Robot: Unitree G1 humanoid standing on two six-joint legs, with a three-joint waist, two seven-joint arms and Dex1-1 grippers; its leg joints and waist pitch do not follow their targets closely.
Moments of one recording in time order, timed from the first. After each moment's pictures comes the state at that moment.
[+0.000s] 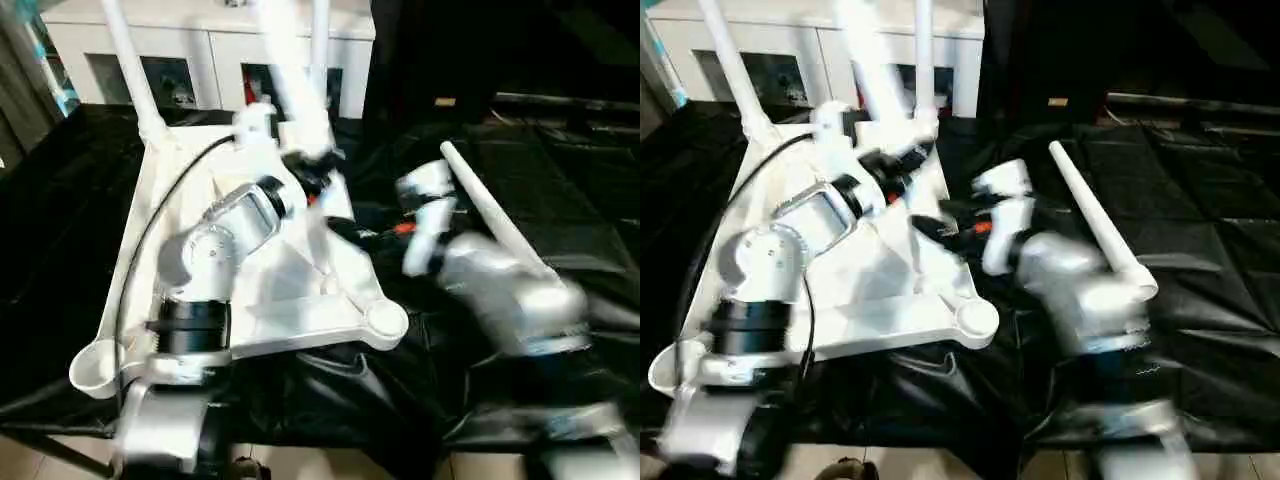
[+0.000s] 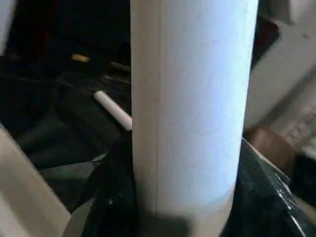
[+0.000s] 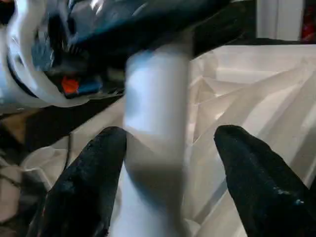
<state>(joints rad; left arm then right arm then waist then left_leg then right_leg) -0.76 0.08 0.14 0.18 -0.61 0.82 -0.43 -0.57 -0.29 -0.04 0.10 0.47 0.74 0.85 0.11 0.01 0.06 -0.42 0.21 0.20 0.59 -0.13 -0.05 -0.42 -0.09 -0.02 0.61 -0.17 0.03</state>
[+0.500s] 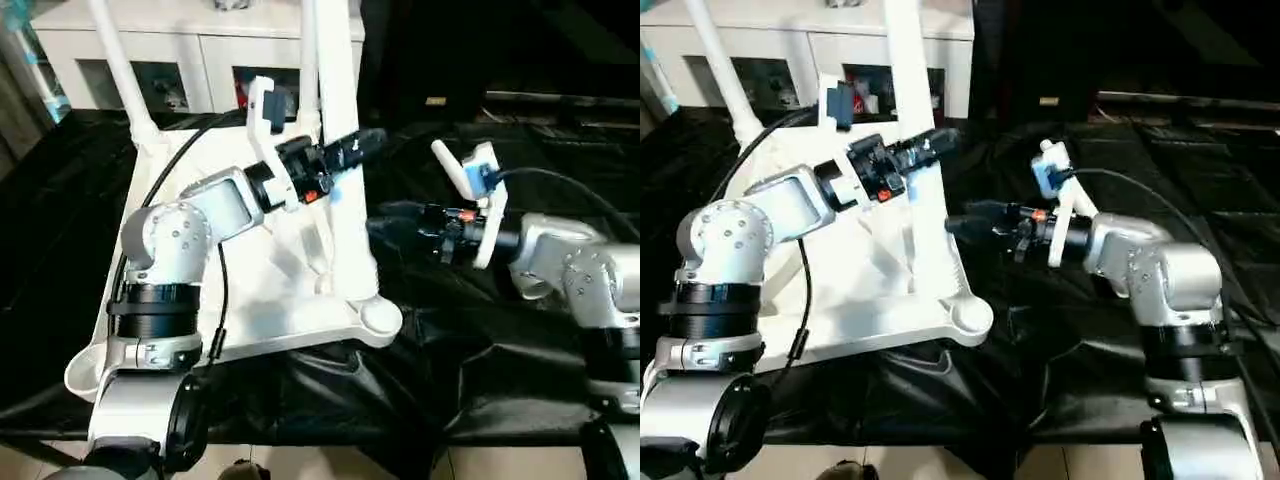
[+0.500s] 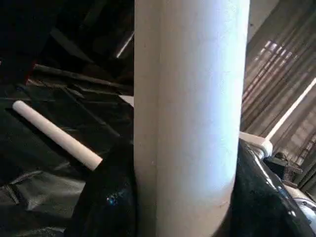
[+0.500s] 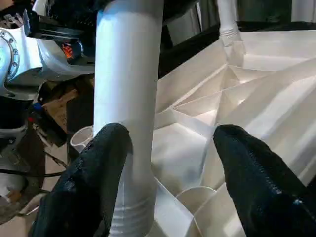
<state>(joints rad) -0.81 0.12 0.17 0.16 -0.75 0.91 -0.58 -0.62 -0.44 -0.04 0.10 0.55 0.89 1.02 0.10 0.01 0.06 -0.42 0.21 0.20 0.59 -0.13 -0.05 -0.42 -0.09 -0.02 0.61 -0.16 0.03</state>
